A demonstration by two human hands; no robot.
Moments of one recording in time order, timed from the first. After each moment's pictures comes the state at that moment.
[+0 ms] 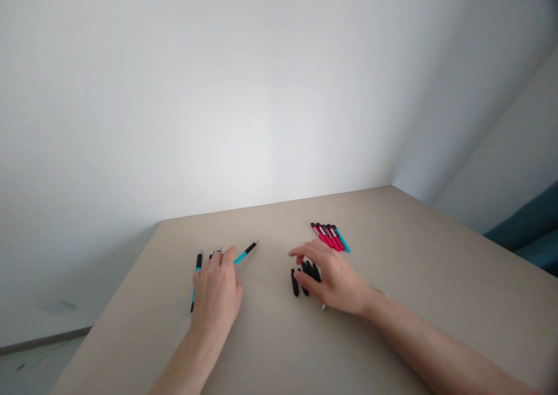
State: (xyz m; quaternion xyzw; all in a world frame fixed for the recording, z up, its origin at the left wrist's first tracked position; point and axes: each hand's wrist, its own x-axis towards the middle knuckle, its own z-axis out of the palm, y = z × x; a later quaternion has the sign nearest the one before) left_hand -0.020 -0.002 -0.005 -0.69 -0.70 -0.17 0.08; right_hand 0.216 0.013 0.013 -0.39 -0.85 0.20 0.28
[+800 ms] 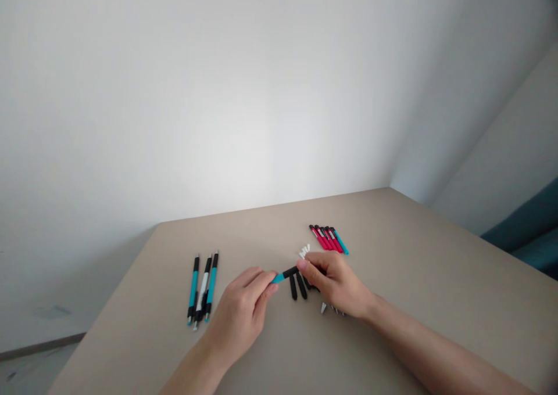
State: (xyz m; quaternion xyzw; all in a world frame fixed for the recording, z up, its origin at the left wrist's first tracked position) left_hand 0.000 -0.017 -0.002 -0.83 -0.43 -0.32 -0.16; right_hand 0.213 0.013 0.008 -0.45 -0.77 0.35 0.29
